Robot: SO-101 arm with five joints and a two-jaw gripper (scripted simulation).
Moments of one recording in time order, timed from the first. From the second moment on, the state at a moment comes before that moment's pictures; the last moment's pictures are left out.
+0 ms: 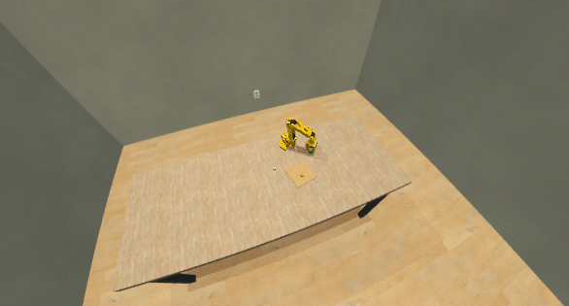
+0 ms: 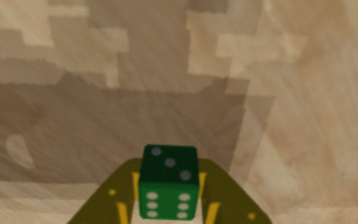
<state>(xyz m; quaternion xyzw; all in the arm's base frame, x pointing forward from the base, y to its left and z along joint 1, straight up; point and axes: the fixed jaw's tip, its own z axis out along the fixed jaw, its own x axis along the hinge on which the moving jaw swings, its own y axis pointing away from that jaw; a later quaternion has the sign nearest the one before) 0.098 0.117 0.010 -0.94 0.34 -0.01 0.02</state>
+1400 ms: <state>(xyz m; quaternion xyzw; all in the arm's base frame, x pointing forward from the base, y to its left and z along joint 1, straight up) 0.098 0.117 0.006 -0.94 0.34 -0.01 0.02</state>
